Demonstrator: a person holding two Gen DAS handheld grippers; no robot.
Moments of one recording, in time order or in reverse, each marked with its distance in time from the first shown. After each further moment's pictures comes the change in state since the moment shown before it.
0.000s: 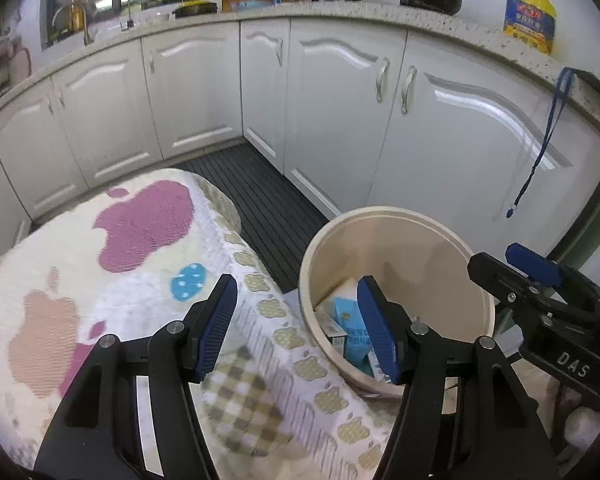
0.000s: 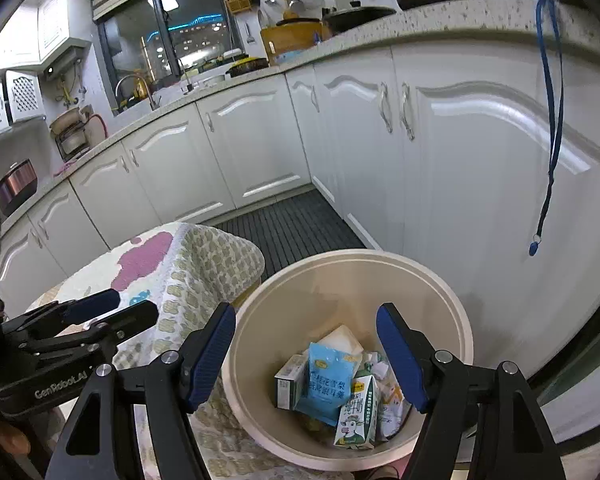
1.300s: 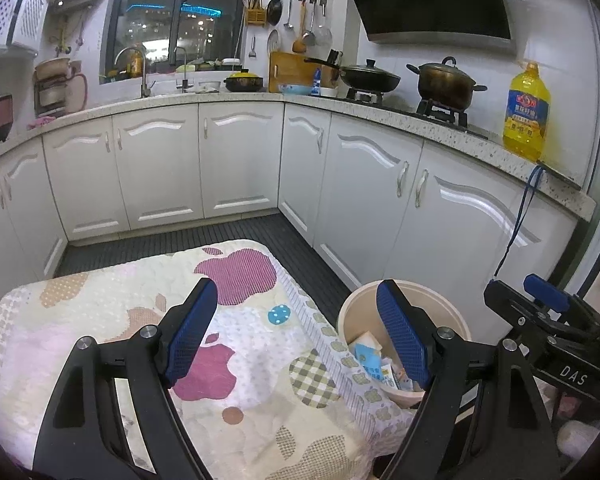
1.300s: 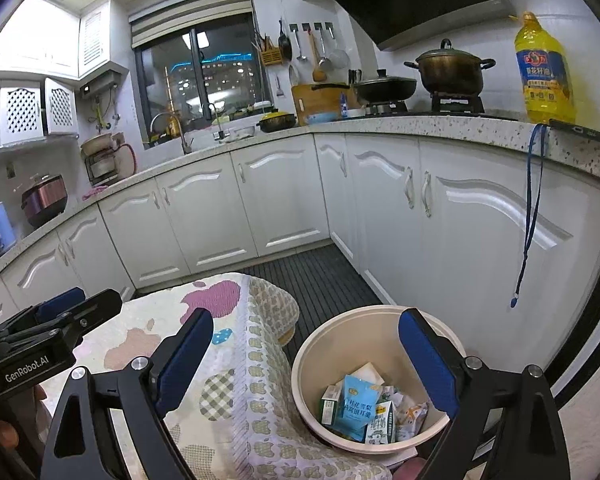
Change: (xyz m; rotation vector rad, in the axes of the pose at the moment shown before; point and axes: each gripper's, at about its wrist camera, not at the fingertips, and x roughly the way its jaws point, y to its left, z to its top) left arm -0.150 0.048 -0.012 -0.091 -0.274 0.068; right arm -0.099 0.070 0.014 -0.064 -0.190 0.025
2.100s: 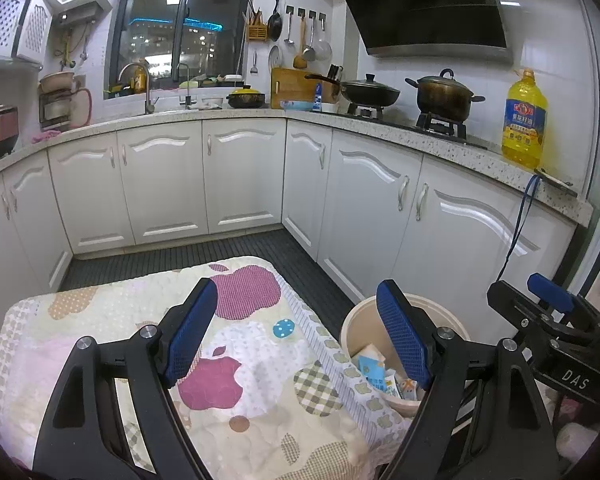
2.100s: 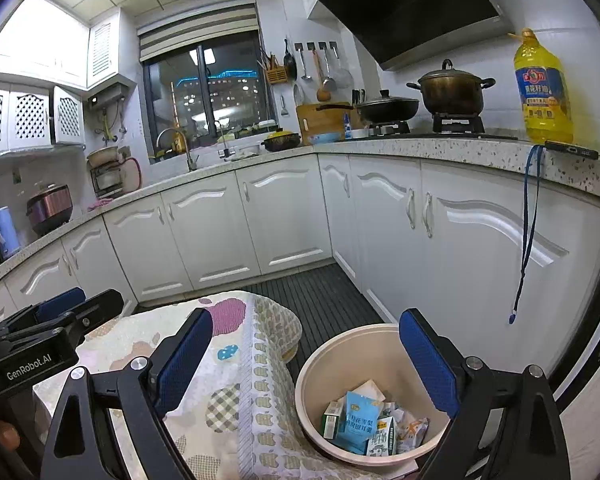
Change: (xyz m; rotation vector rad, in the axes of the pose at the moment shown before) left arm -0.013 -0.003 0.004 0.012 -0.056 0.015; right arm -0.013 0.004 0.004 -0.014 -0.075 0.013
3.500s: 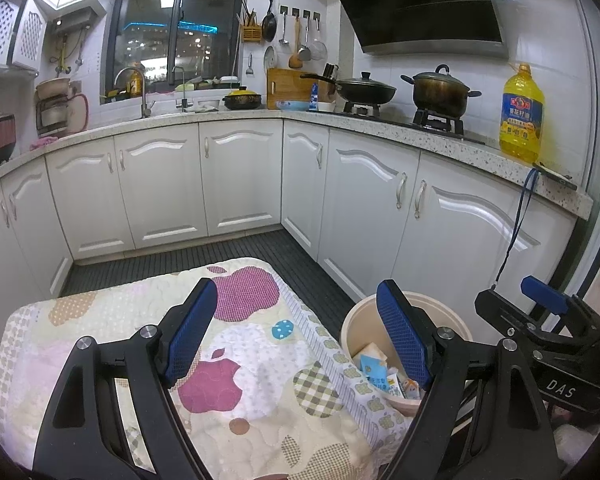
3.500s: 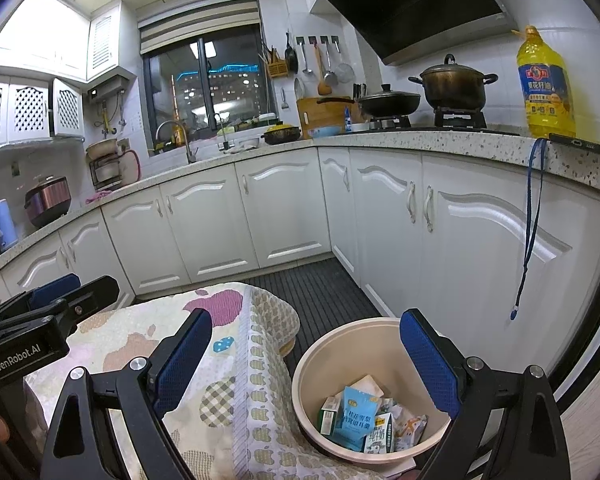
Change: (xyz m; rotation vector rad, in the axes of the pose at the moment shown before) left arm 0.002 -0.006 0.001 0.025 -0.003 0.004; right arm 0.011 -0.007 -0.006 -0.010 0.023 0.000
